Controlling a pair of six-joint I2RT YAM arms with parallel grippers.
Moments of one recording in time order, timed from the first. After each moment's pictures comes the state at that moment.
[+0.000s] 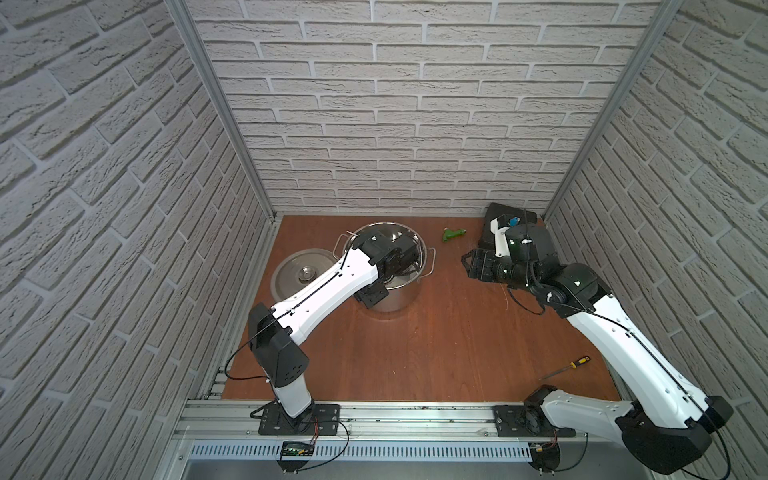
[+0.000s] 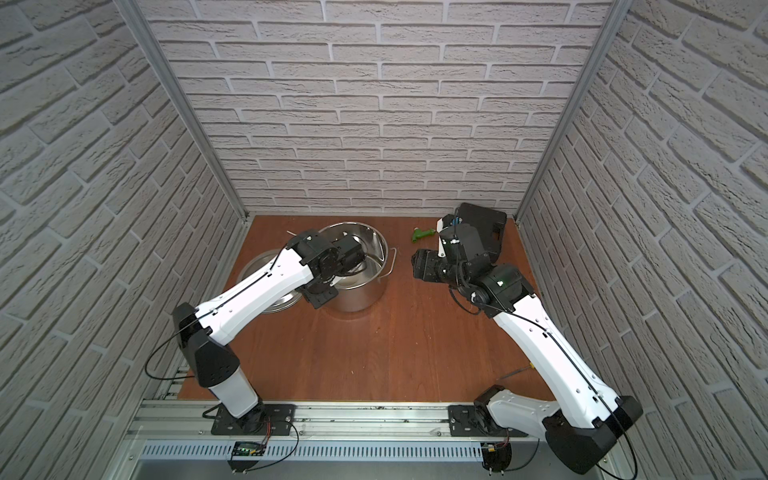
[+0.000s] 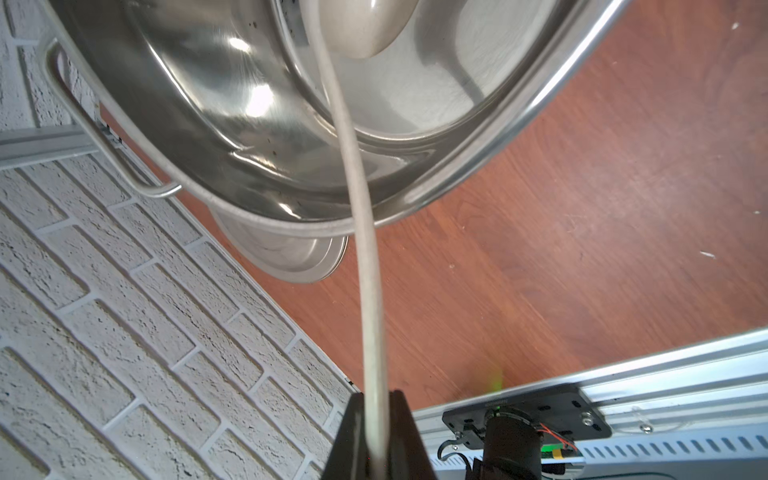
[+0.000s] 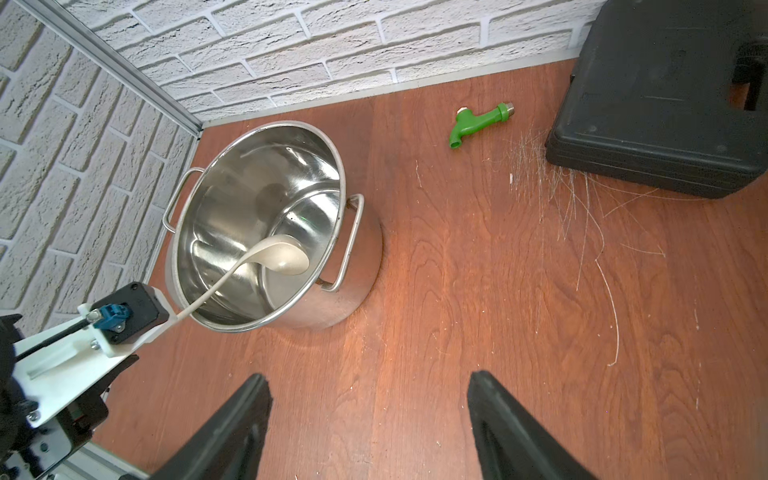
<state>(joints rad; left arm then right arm) -0.69 1.70 1.75 -1.69 -0.45 0.01 0.49 1.17 1.41 -0.93 0.10 0.53</state>
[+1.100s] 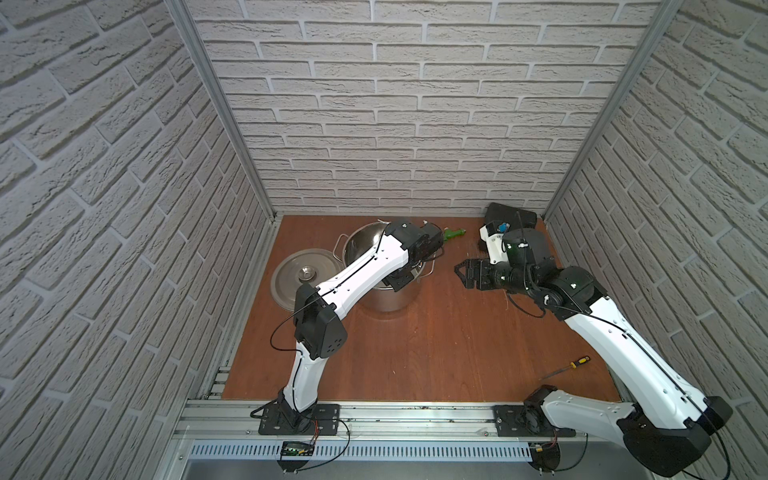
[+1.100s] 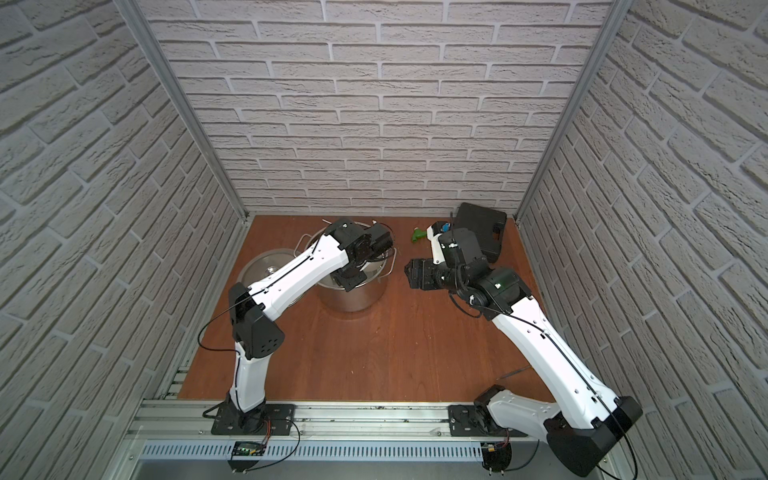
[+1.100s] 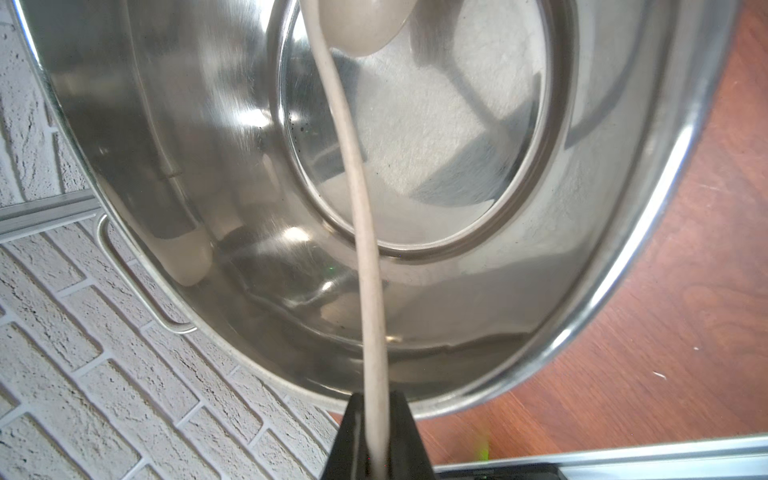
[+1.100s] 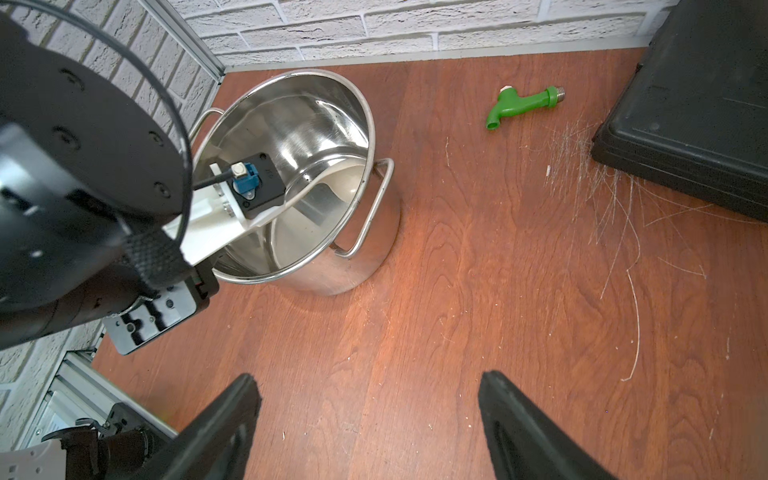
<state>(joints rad) -0.73 2.01 2.09 -1.68 -0.45 0.00 0.49 1.16 1.35 -0.92 -0.01 0.40</state>
